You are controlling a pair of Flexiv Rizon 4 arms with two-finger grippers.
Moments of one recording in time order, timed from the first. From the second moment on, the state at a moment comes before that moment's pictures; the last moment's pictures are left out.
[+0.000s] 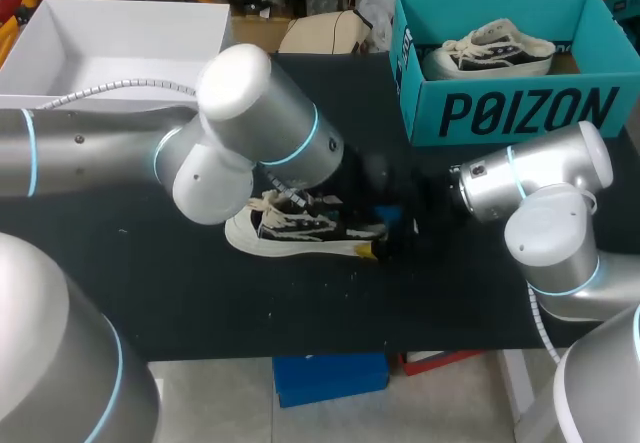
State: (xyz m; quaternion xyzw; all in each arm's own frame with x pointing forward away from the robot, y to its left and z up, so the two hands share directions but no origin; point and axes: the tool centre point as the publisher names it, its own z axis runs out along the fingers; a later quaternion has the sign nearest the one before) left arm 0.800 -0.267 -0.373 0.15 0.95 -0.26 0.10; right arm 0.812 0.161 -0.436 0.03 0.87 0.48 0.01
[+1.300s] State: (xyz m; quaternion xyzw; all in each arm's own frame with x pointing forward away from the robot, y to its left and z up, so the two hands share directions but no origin) left arm 0.740 -0.293 -0.095 0.15 0.78 -0.60 -0.02; right arm 0.812 0.161 -0.436 0.03 0.87 0.48 0.01
